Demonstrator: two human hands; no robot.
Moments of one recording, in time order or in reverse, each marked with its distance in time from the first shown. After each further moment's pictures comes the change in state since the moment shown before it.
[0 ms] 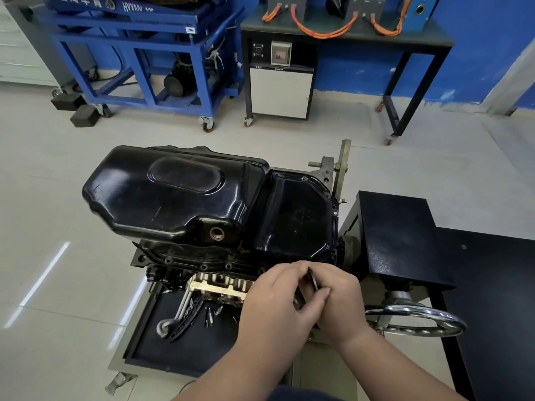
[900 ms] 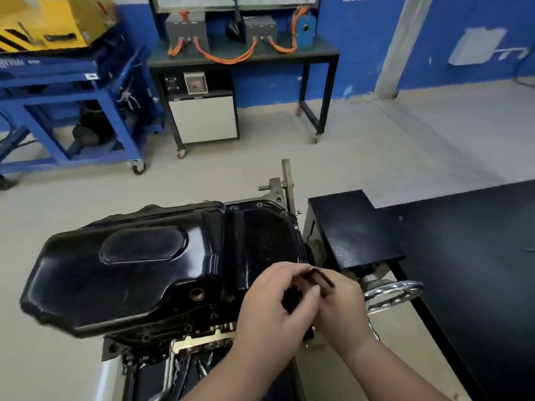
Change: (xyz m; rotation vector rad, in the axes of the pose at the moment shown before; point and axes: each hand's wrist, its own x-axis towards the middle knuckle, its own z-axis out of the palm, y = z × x) left_hand 0.048 0.005 -0.033 -0.386 -0.348 0.132; right_hand 0.004 -0.033 -0.011 -0.012 0.307 0.245
